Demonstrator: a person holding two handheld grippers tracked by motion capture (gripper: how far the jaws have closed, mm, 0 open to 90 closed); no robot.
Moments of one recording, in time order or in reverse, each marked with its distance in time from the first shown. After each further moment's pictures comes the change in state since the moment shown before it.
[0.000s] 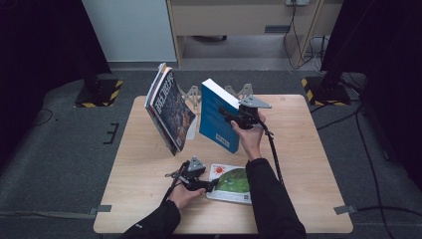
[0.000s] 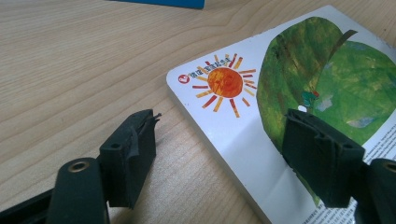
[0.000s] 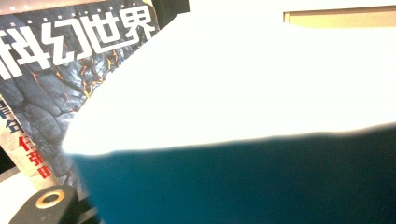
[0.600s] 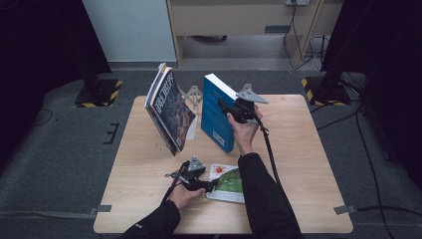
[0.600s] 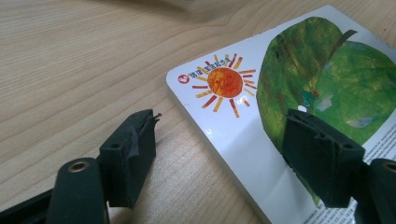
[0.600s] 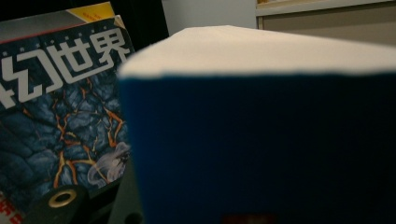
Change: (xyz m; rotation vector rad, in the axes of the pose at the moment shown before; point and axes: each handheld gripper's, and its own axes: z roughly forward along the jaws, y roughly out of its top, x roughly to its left) left arm 0.000 0.000 0.000 0.000 -0.001 0.000; right arm 0.005 0.015 0.016 -0.028 -0.099 0.076
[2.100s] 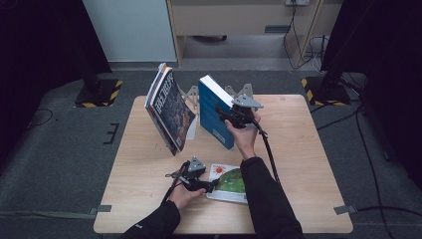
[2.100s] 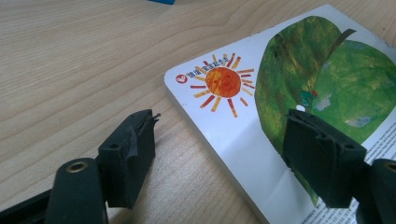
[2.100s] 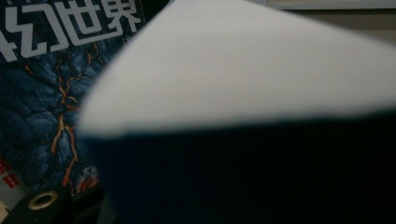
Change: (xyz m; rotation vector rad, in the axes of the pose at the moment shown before) left arm -0.001 0.000 0.000 0.003 -0.001 0.004; right arm 0.005 -0.017 -0.004 0.043 0.010 -0.110
